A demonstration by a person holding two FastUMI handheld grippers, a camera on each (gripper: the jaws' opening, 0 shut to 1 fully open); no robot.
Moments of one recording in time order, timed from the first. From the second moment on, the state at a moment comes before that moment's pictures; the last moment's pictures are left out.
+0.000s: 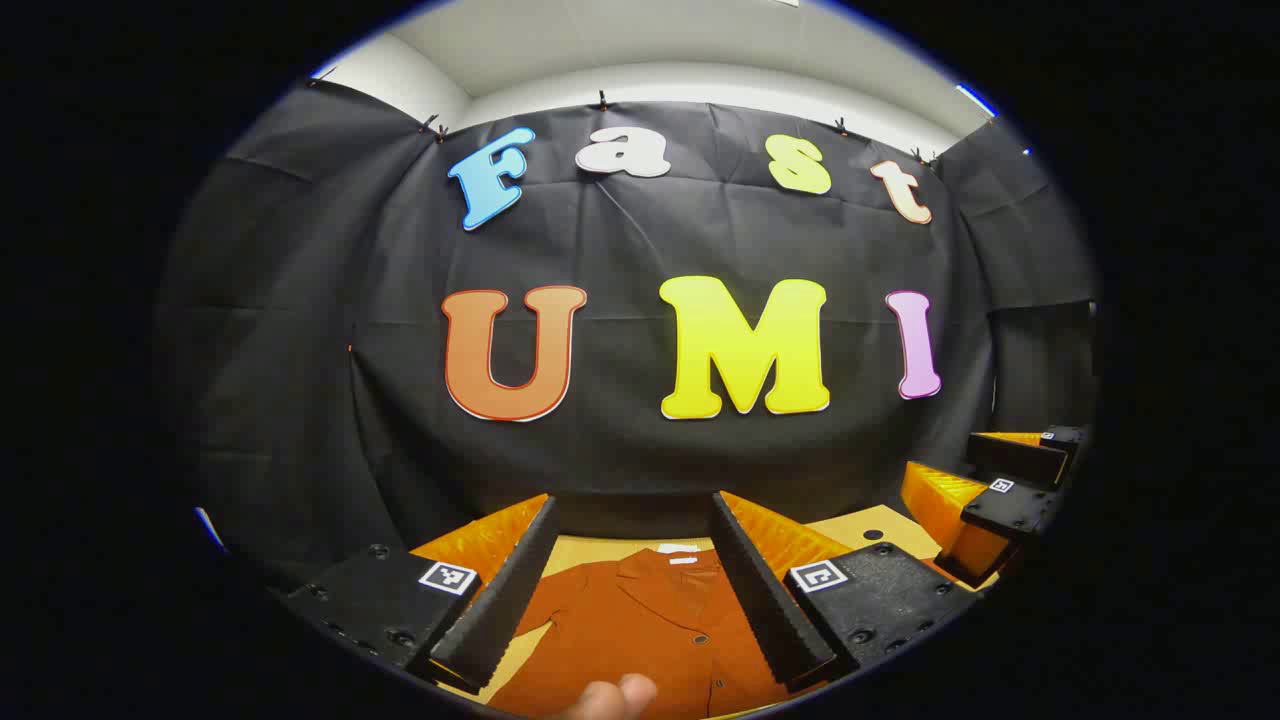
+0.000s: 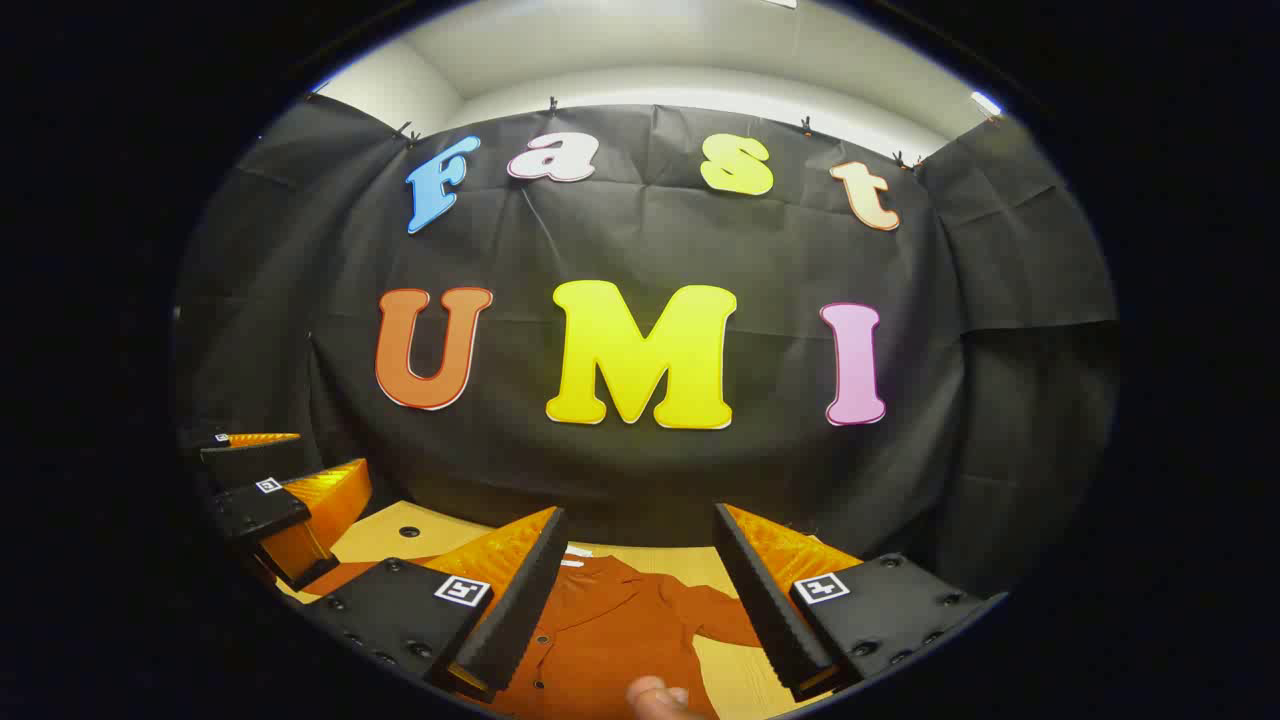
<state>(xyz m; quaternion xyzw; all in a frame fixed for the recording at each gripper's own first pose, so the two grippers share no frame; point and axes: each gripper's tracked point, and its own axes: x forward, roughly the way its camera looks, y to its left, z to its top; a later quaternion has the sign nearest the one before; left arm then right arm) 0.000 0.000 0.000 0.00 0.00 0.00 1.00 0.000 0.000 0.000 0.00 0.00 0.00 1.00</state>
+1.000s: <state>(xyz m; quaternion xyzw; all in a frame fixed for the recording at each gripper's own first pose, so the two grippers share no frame) 0.011 -0.033 -0.017 0.02 0.02 -0.01 1.00 0.021 -0.057 0.000 0.01 -0.01 -0.03 1.00</state>
